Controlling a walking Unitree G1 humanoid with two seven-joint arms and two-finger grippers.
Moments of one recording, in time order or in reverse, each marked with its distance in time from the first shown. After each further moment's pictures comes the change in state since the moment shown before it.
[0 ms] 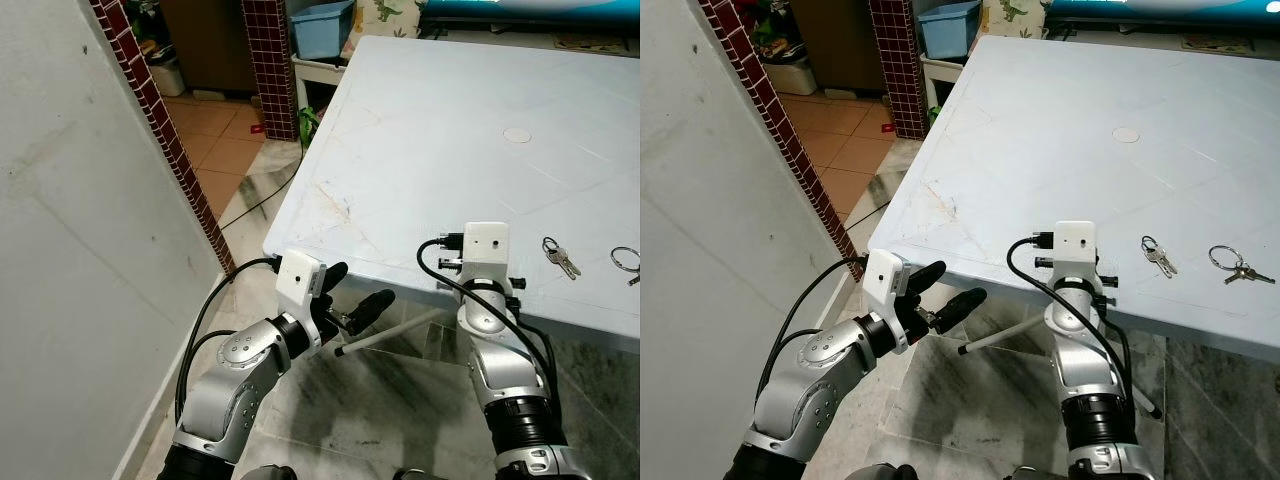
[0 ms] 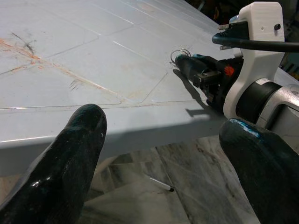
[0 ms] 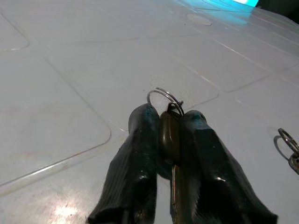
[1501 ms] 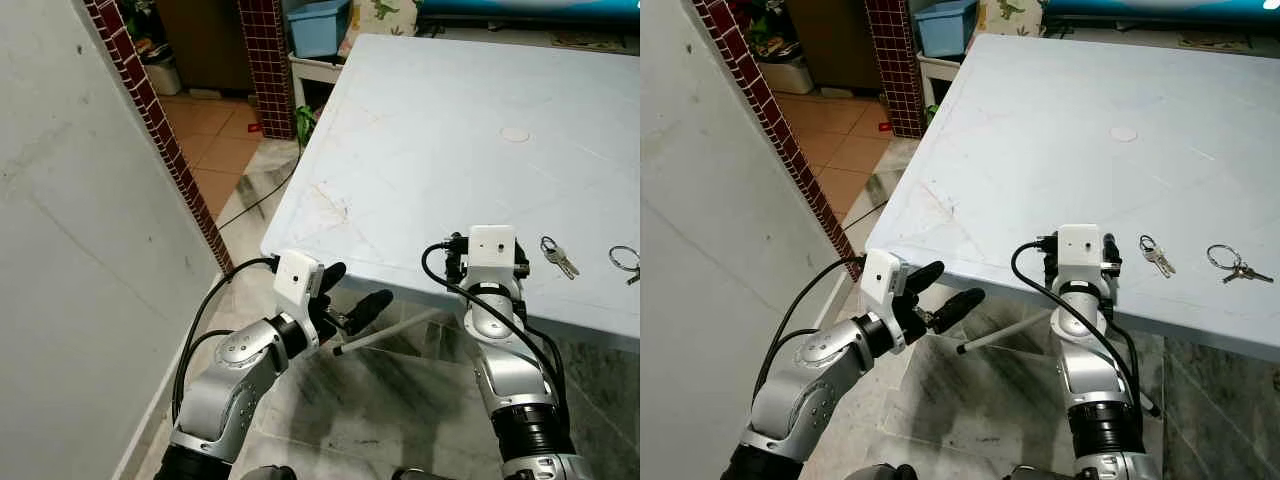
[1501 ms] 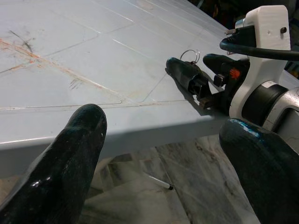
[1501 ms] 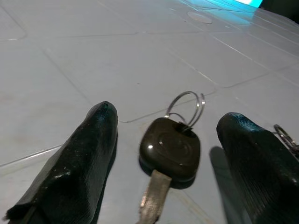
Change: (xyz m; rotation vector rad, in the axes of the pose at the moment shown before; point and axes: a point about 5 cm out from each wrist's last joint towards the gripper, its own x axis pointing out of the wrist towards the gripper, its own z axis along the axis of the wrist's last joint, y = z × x) left arm -0.002 0.002 0.000 -0.001 0.005 0.002; right arm -0.005 -0.001 -0.004 -0.019 -0.007 0.038
